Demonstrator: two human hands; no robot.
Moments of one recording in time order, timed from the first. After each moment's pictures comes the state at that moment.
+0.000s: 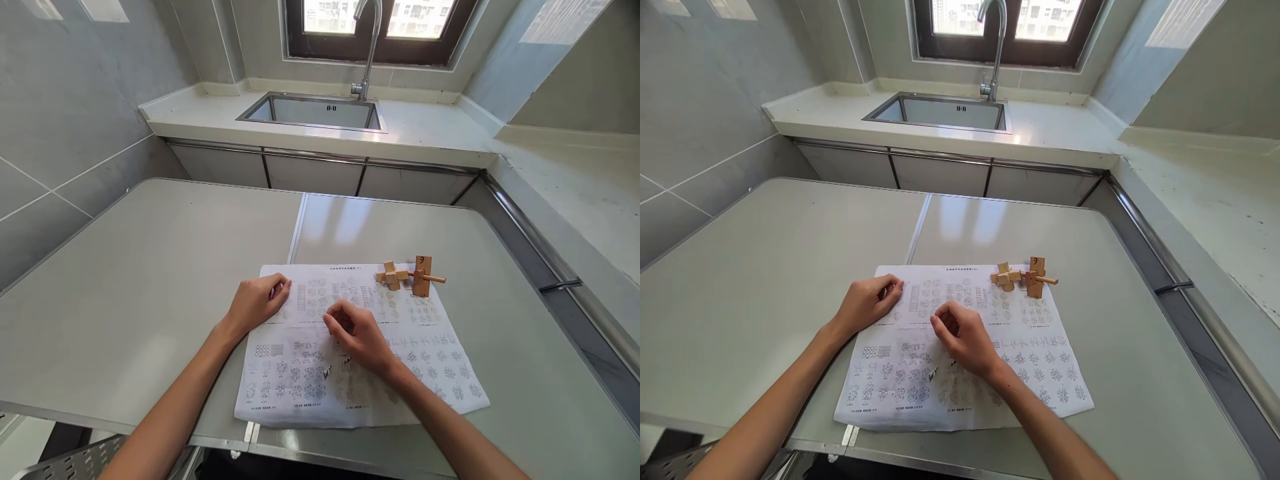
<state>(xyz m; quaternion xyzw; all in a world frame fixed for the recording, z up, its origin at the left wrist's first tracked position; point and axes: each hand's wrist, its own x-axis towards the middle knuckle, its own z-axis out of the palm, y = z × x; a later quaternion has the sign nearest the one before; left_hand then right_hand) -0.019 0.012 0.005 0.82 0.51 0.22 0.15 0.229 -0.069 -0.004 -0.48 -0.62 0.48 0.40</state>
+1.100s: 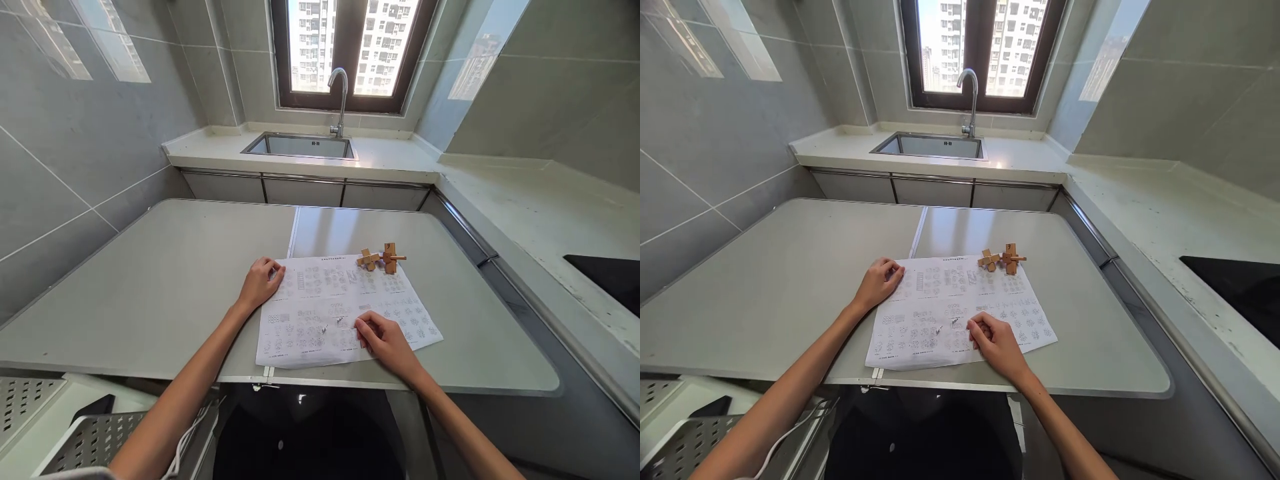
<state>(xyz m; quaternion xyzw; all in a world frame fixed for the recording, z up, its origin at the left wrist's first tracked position) -0.033 0.003 -0.003 0.80 0.51 0.29 0.13 0.274 -0.178 -0.007 -0.55 -0.59 0.43 0.40</state>
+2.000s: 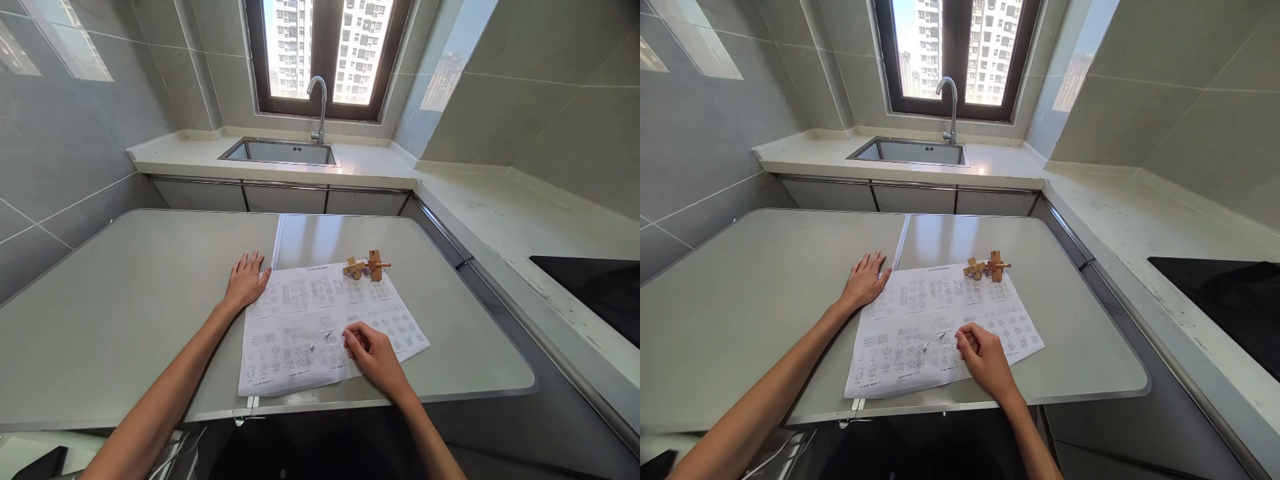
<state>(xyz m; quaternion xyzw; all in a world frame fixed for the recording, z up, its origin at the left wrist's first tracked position) -0.030 0.065 -0.020 0.81 0.57 0.14 0.06 0.261 -0.175 -0.005 -0.59 -0.57 0.37 0.43</state>
